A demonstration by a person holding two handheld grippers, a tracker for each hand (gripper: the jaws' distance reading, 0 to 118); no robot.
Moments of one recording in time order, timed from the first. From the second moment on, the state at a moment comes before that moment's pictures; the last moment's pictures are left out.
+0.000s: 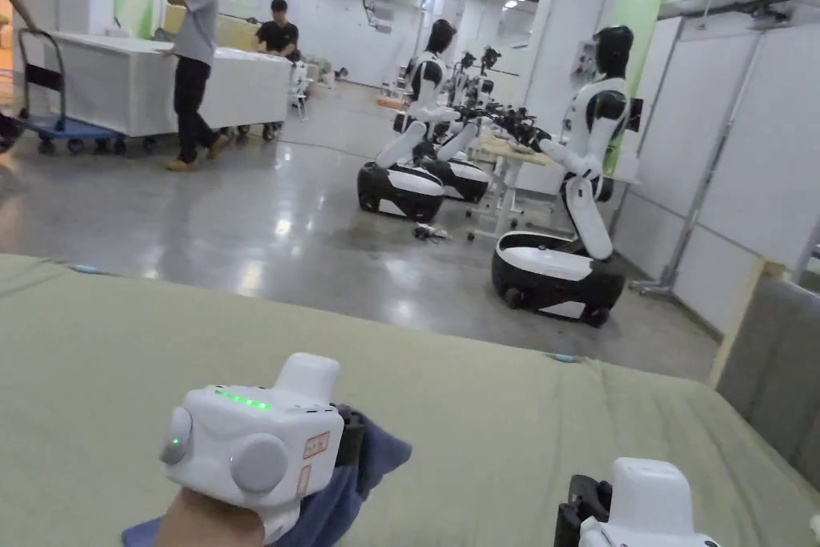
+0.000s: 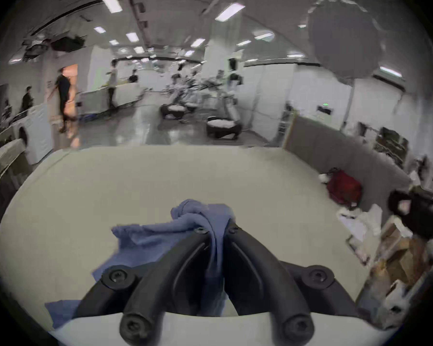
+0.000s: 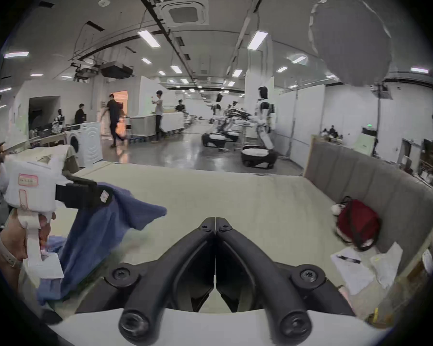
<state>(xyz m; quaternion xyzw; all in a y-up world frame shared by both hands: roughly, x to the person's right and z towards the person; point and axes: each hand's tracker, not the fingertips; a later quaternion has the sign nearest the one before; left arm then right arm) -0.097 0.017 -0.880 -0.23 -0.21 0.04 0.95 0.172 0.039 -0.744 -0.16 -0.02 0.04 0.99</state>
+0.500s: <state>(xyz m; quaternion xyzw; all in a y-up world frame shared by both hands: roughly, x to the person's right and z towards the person) 0.162 -0.153 -0.890 -0.39 -0.28 -0.04 0.88 0.321 0.005 -0.718 -0.19 -0.11 0.01 0.98</state>
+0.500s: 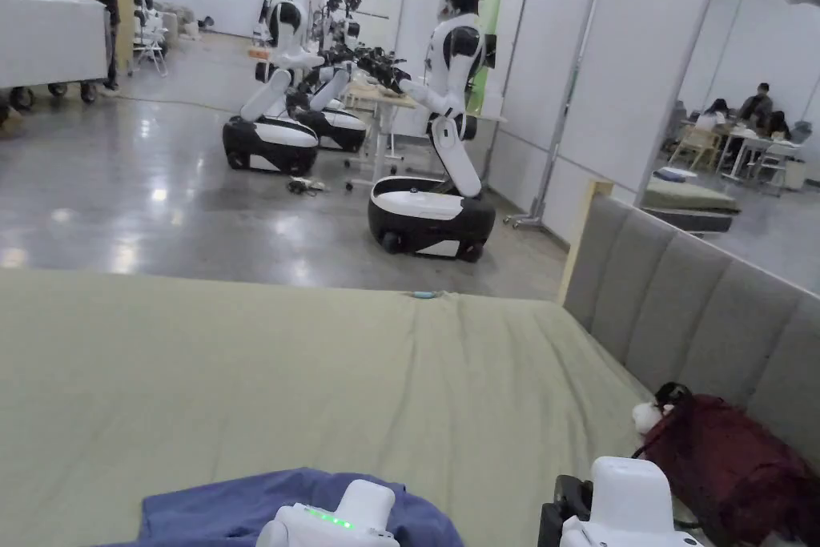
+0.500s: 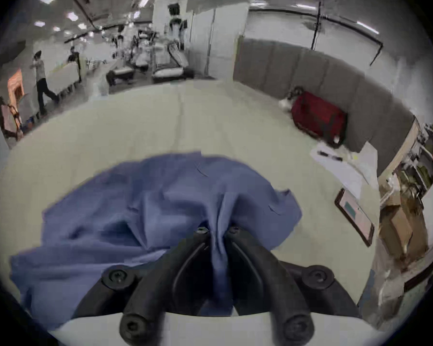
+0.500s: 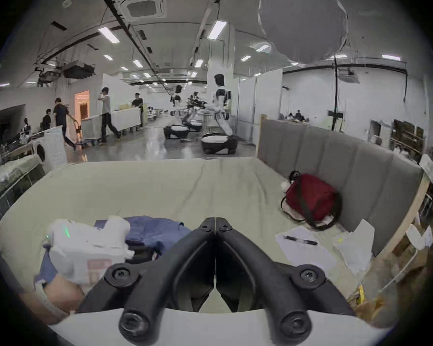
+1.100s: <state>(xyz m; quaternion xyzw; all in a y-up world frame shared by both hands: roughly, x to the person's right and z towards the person) -0.103 -0.010 -0.692 -0.08 -0.06 -0.05 0.99 0.170 0.013 -0.699 -0.11 0.02 0.00 0.99</state>
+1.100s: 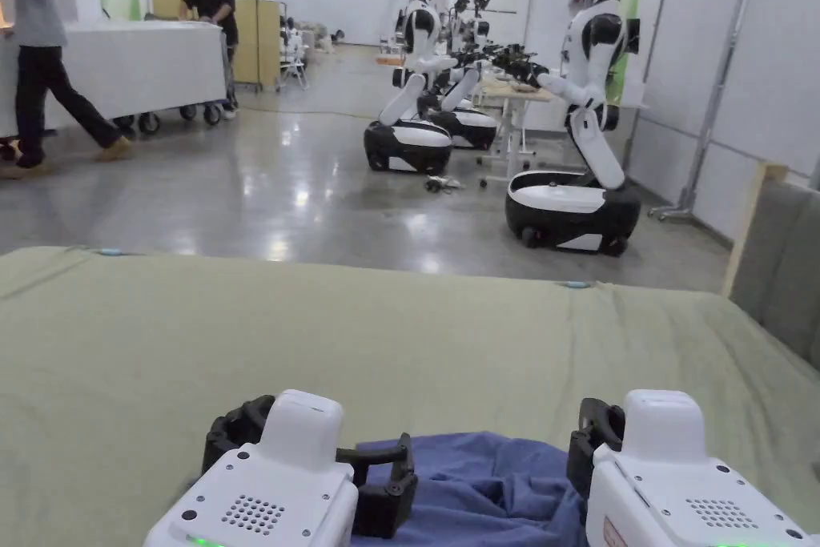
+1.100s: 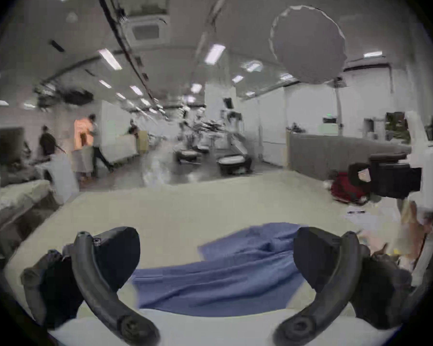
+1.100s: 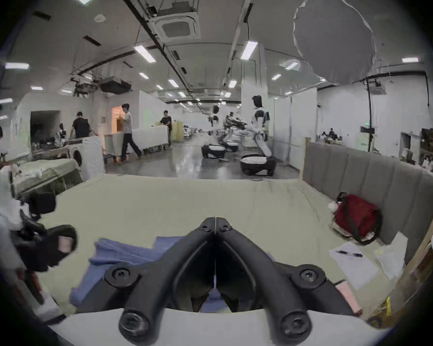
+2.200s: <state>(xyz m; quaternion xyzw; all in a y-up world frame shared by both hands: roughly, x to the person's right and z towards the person) -0.220 -0.187 -0.943 -0.48 0.00 -0.11 0.87 0.230 -0.026 -0.752 -0.20 -0.05 0.00 0.98</state>
